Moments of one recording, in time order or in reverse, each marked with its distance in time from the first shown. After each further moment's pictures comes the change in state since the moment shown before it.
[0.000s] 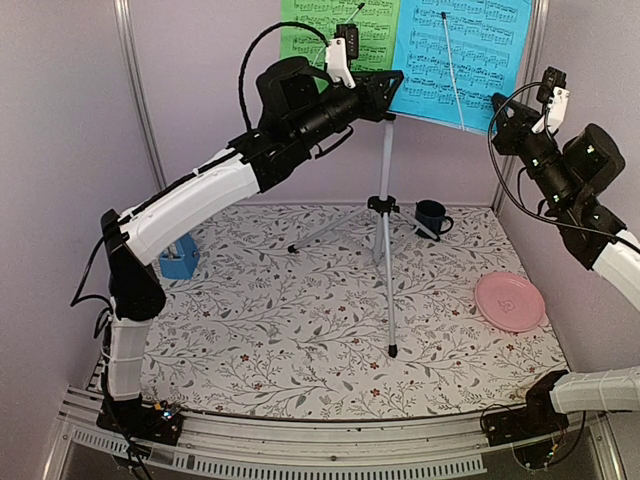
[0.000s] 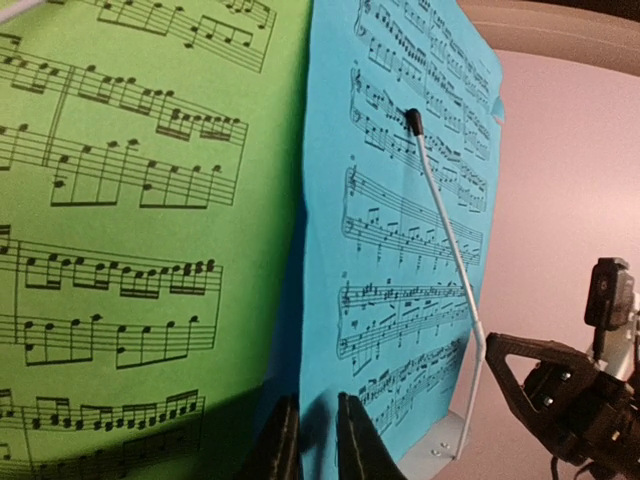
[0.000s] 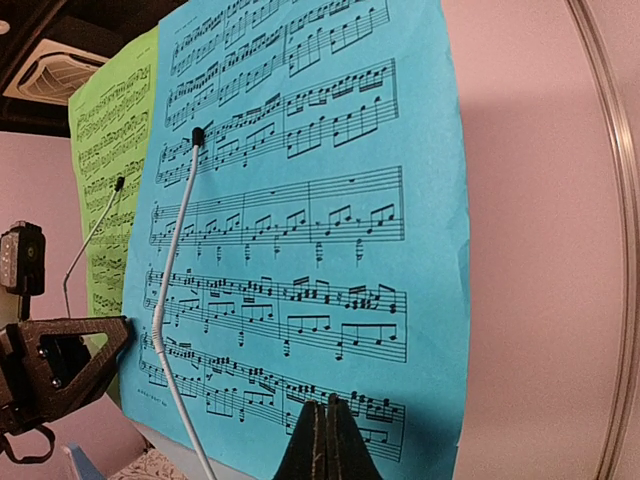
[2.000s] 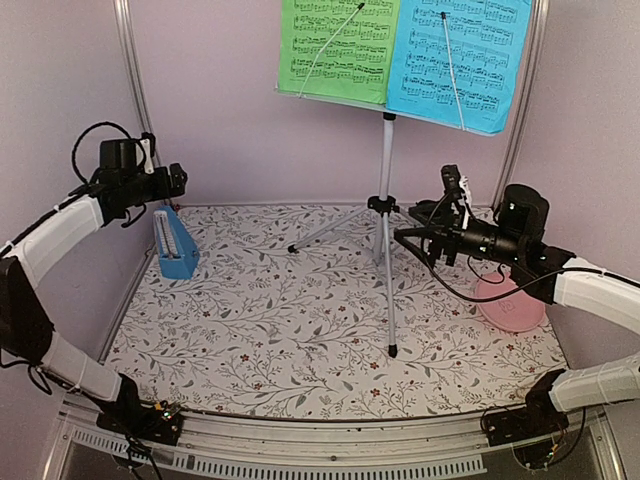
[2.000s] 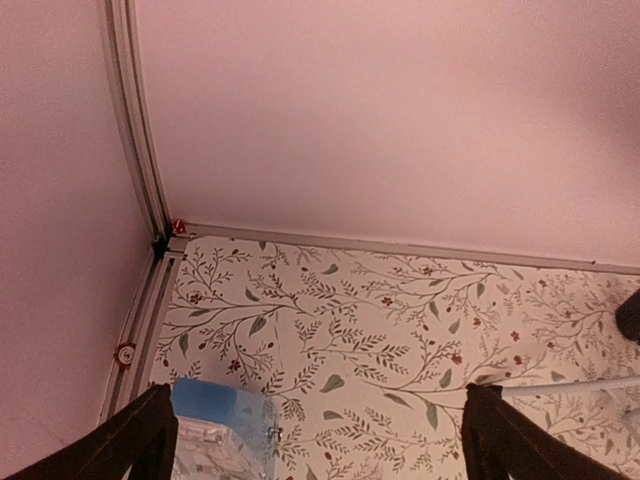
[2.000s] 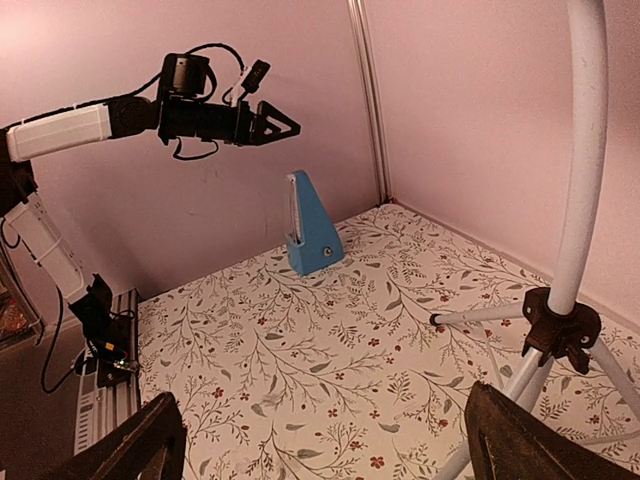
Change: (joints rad) left arm 0.846 -0.764 -1.130 -0.352 -0.069 0.076; right arm 0.098 0.079 -0.340 -0.056 -0.684 0.025
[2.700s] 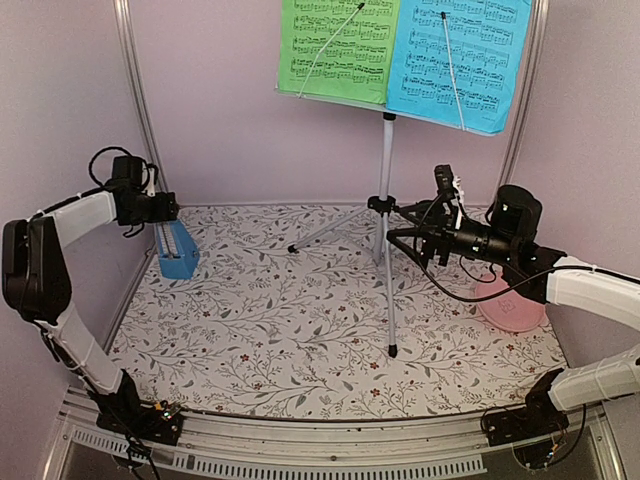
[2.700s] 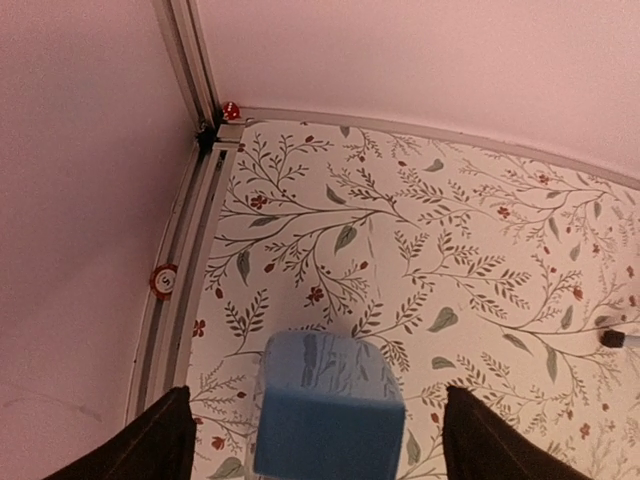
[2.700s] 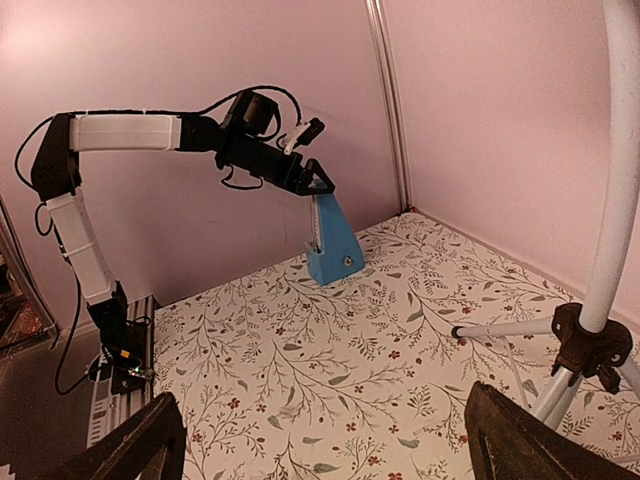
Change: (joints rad) left arm 0.127 0.266 0.062 -0.113 0.008 0.109; right arm 0.033 0.062 0.000 0.095 -0.023 0.039
